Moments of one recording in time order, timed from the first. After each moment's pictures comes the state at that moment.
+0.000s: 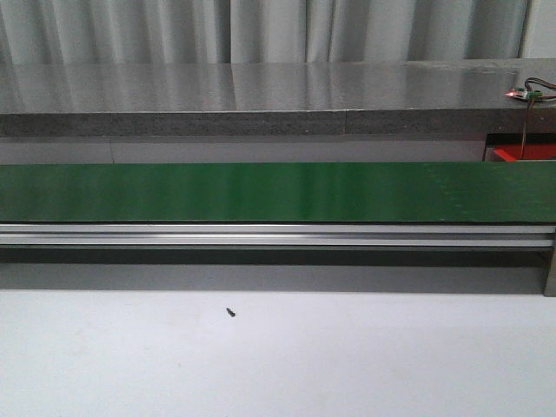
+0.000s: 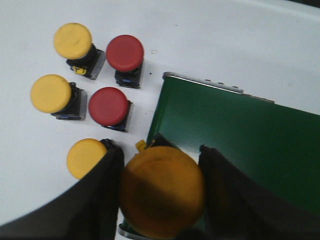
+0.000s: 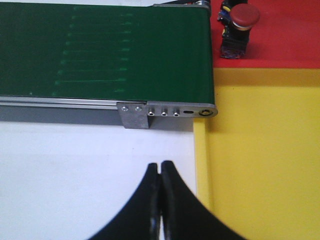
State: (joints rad) left arm 0.26 1.70 -1.49 -0.09 0.88 0.07; right arm -0.11 0.63 -0.55 0.13 0.66 -0.11
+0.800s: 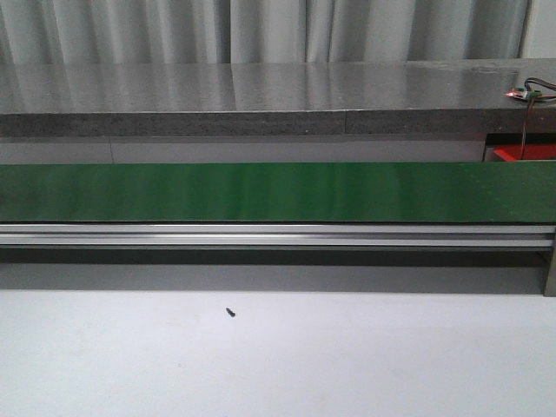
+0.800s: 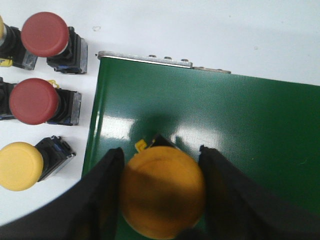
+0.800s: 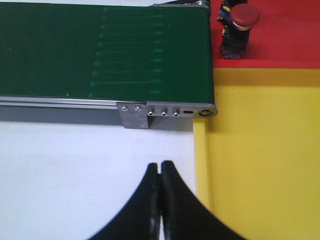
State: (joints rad) left arm 0.16 1.77 -1.48 -0.09 0.89 0.09; right arm -0.11 0.63 -0.55 0.13 0.66 -0.11
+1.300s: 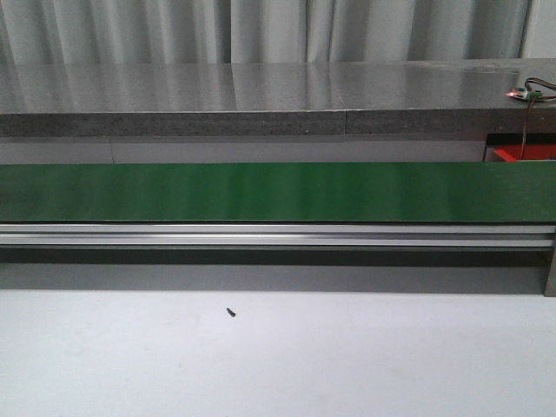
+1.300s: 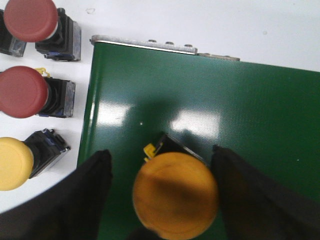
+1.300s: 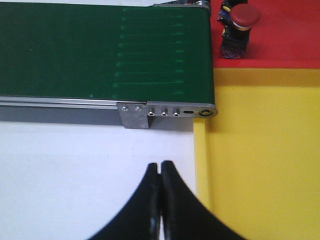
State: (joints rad) left arm 0.16 1.80 -1.48 -0.09 0.90 0.09; right arm -0.11 0.63 -0.55 0.13 0.66 -0.11
